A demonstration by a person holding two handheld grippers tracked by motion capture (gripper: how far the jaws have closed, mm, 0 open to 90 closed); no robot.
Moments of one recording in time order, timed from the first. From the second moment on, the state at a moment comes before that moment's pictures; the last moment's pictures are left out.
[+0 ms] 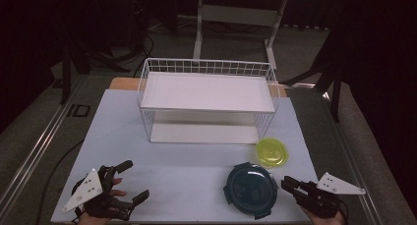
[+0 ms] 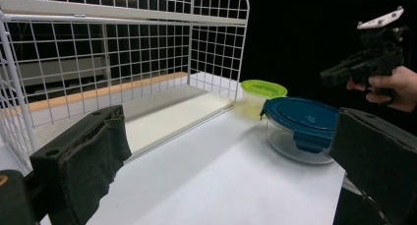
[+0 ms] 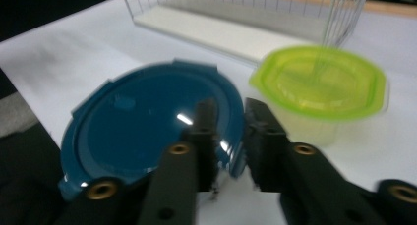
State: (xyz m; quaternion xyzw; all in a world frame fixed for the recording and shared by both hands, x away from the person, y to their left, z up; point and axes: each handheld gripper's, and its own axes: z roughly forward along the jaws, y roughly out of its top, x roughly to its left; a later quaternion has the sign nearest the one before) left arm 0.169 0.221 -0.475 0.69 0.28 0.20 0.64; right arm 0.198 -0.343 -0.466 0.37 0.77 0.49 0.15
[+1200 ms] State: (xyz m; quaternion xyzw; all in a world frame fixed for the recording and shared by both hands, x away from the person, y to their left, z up) left arm 0.170 0.219 -0.476 0.69 0.27 0.19 0.64; right arm 0.204 -0.305 -0.496 0.33 0.82 0.47 0.06
